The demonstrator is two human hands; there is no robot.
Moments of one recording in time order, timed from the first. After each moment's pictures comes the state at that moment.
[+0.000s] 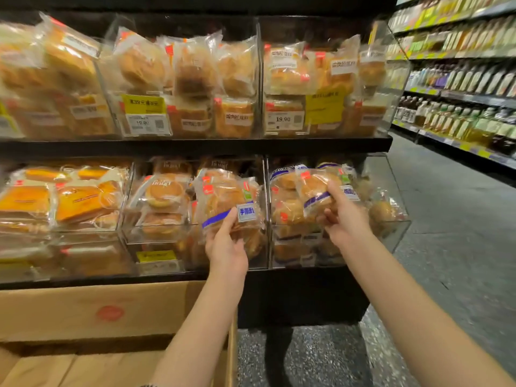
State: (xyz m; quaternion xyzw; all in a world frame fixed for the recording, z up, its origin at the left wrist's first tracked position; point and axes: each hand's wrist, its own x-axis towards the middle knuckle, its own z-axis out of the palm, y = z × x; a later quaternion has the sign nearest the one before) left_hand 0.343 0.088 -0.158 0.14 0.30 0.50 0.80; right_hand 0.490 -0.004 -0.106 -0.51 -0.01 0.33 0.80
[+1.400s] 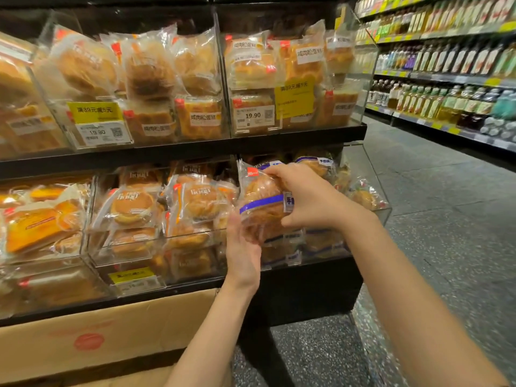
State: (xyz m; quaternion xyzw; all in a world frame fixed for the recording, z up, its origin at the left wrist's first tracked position) left_hand 0.380 0.057 -0.160 0.47 0.15 0.46 0.74; right_hand 0.509 0.000 -0.076 -0.73 -0.65 -0.01 0.23
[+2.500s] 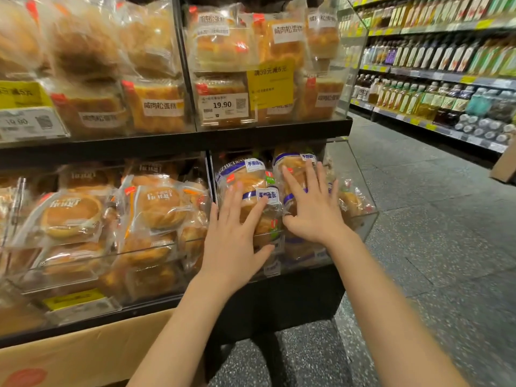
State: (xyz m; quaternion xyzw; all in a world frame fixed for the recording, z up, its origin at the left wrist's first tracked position) left_hand 0.422 0.094 -0.168 0.95 0.25 0.21 0.01; right_hand 0.582 0.018 -0.148 -0.87 -0.47 -0.08 0.12
